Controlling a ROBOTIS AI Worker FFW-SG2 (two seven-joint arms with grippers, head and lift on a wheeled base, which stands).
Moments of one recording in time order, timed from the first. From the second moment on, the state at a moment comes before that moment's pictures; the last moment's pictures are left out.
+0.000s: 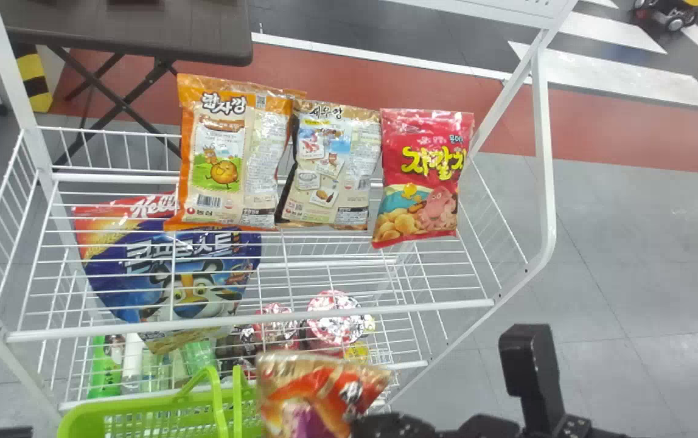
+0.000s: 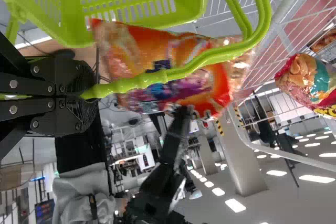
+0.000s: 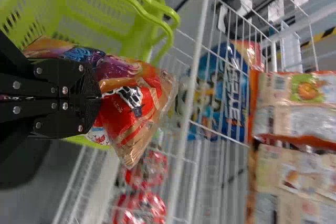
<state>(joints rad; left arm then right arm) 0.68 0.05 -0.02 -2.26 0.29 1.24 -1.01 0.84 -0.24 -0.25 -2.69 -0.31 1.23 0.57</state>
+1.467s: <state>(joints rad) 0.72 0.04 -0.04 -2.30 0.27 1.24 -1.02 0.73 -0.17 -0.12 -2.44 -0.22 1.31 0.66</state>
